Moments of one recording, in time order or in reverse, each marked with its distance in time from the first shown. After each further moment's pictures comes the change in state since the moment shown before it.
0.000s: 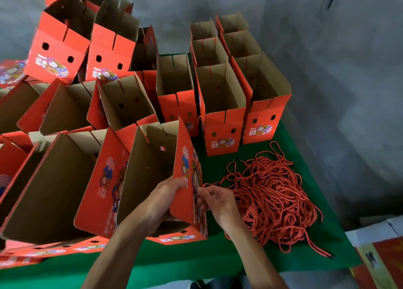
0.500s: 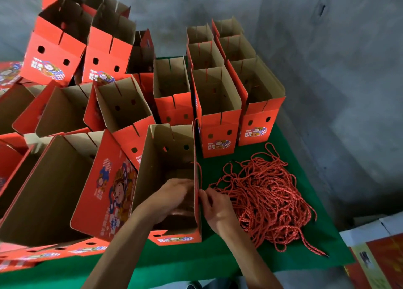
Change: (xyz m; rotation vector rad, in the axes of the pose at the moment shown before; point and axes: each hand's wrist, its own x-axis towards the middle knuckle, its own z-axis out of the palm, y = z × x) left_hand 0.019 0.011 0.015 0.232 -0.120 -0.002; right_hand -0.002 0.011 -0.011 -0.801 0.049 -0.245
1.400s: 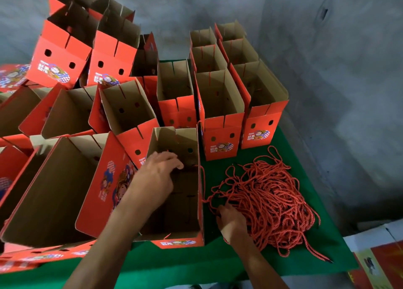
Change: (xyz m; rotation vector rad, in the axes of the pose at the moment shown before) left_hand -0.006 0.012 -0.045 1.071 0.534 0.566; right_hand 0.009 0.076 0.014 -0.630 -0.279 0.213
